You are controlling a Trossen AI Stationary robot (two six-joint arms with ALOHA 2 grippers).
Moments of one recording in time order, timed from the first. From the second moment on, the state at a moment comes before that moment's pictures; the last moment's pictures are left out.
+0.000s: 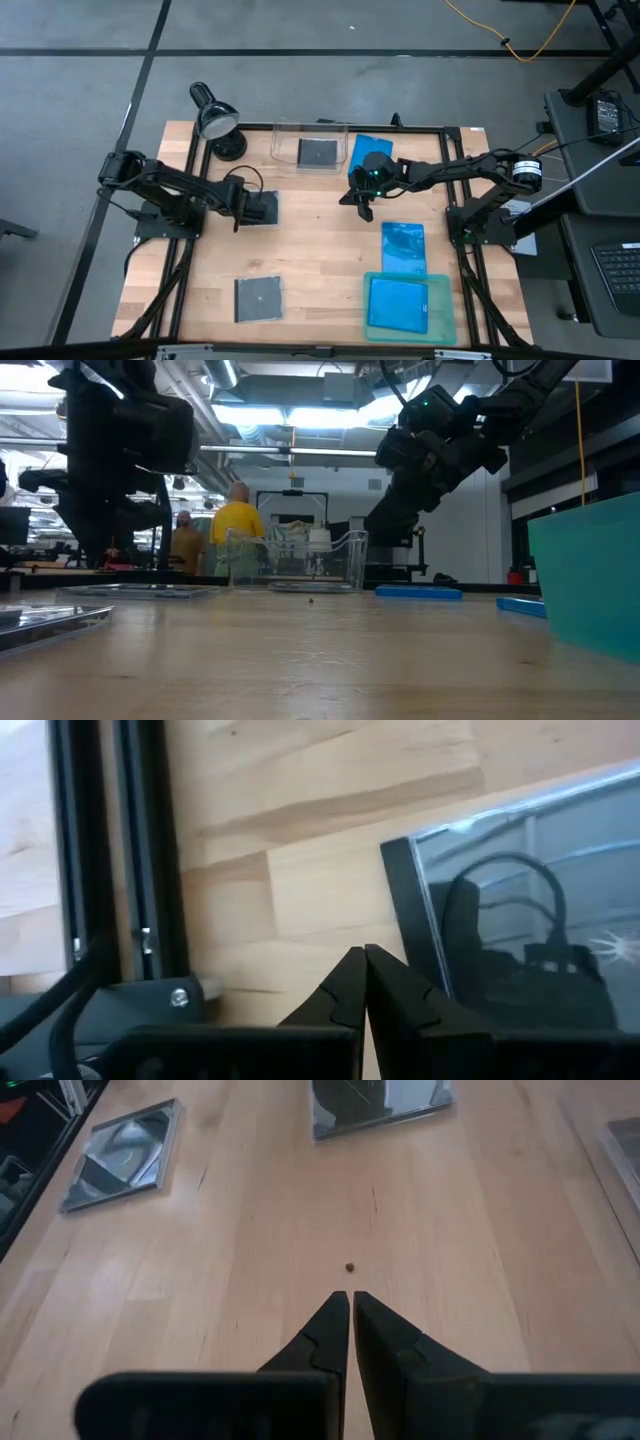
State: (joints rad) left arm -0.05 1.41 0.71 -1.09 -0.42 -1.47; right arm -0.26 1.57 0.75 0.16 -0.40 0.02
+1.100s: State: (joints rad) left arm -0.01 1.56 0.71 -0.29 -0.30 -1.25; right arm -0.26 1.56 0.75 0.15 -0.44 0.01
